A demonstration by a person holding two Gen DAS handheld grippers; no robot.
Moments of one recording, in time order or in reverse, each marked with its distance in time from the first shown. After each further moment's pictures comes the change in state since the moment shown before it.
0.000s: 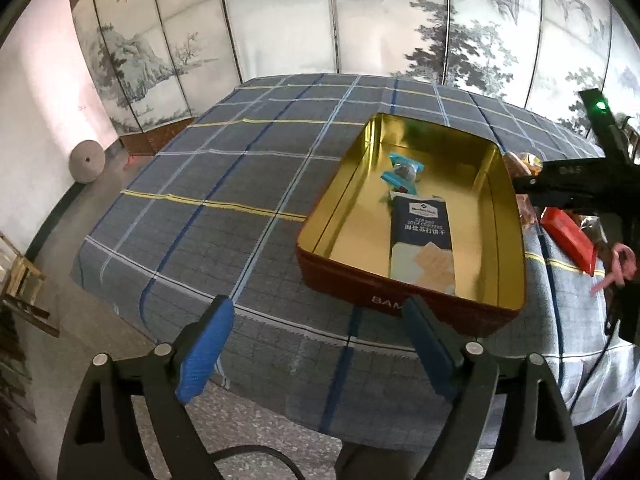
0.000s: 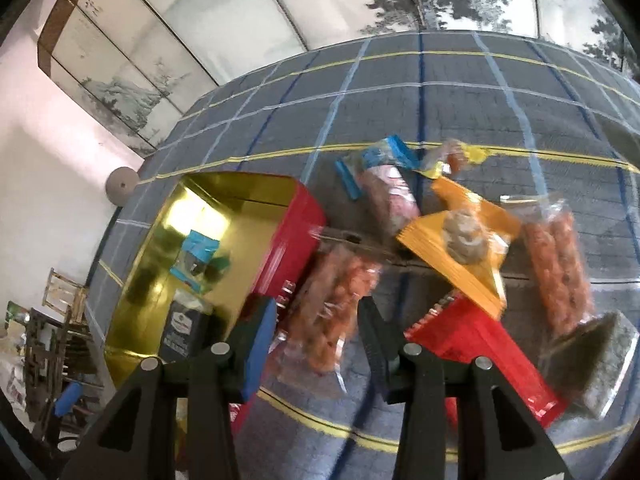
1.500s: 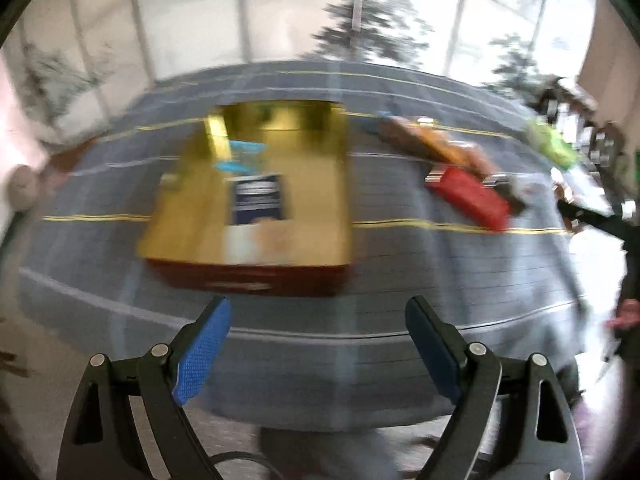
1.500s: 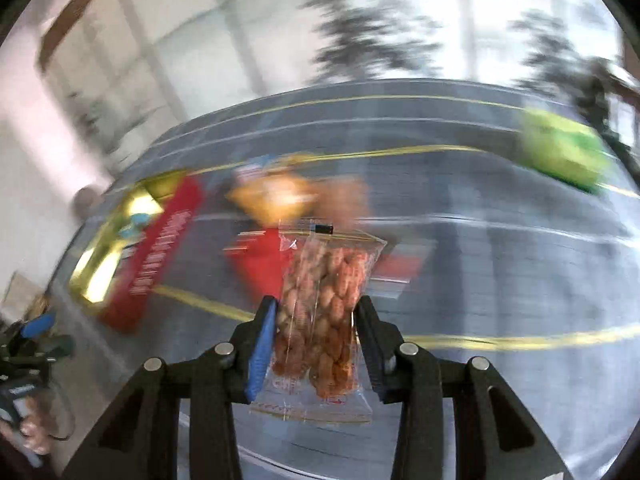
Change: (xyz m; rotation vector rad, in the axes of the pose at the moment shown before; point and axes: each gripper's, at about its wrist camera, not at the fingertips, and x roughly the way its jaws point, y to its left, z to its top) left arm -0.013 -0.085 0.002 0.137 0.091 -0.293; right arm -0.133 -0.111 -0.104 -0.003 -0.218 -0.217
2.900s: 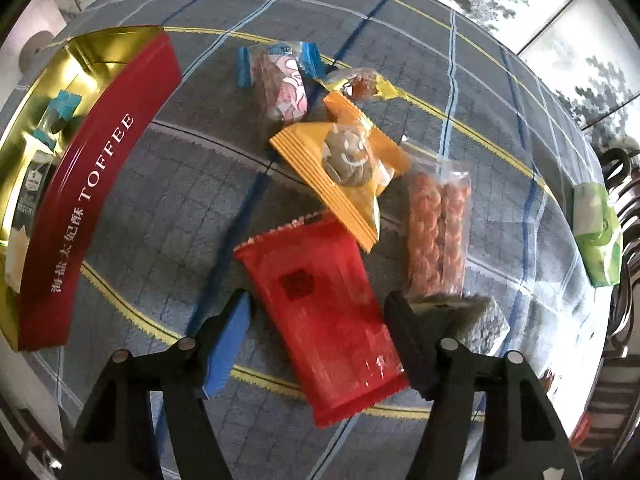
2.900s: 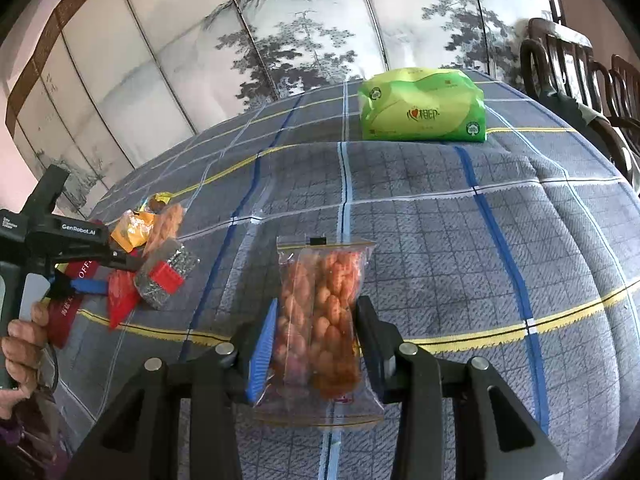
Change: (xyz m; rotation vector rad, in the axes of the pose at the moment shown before) left arm 0.162 -0.144 0.119 -0.387 0.343 0.069; right arm 0.009 -0.162 -0.033 0.134 -0.111 -0.018
